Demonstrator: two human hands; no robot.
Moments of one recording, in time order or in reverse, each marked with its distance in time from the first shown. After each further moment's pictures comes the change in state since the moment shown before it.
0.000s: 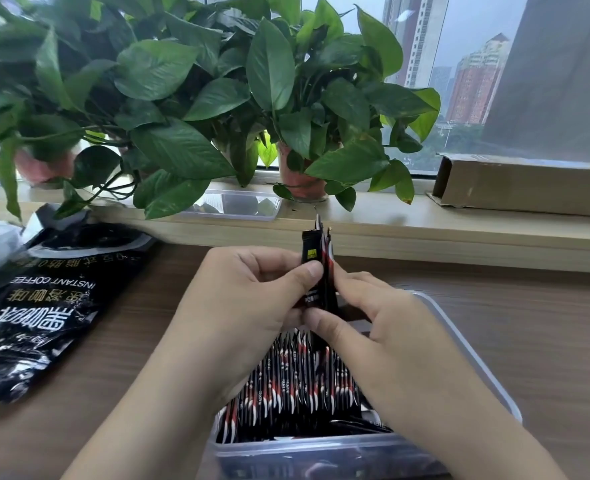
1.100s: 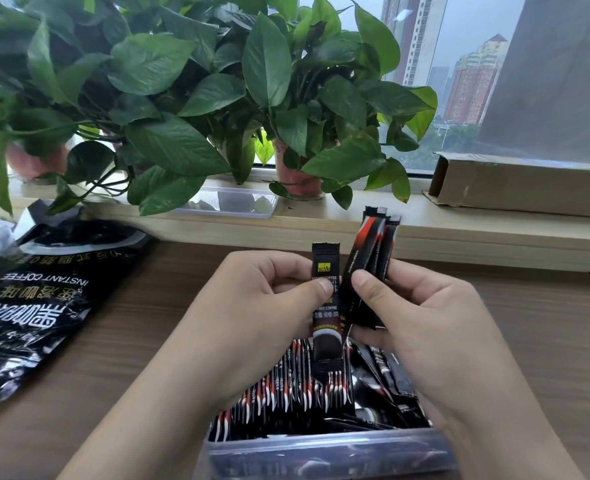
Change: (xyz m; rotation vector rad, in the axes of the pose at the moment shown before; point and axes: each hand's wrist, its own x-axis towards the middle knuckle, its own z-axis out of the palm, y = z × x) left_hand -0.001 -0.007 0.002 0.173 -0.126 0.038; right_hand 0.000 0.009 -0.011 0.758 0.226 0.301
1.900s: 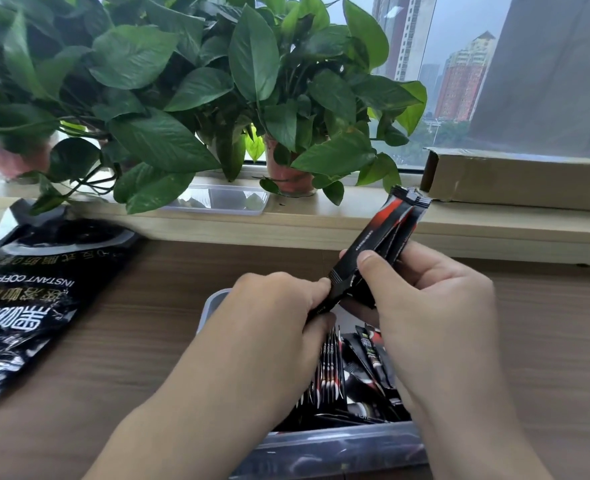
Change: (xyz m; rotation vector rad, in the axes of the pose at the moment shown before) left_hand -0.013 0.009 0.014 0.897 -0.005 0.238; right_hand -0.003 -0.001 0.014 -0.109 0.316 -0.181
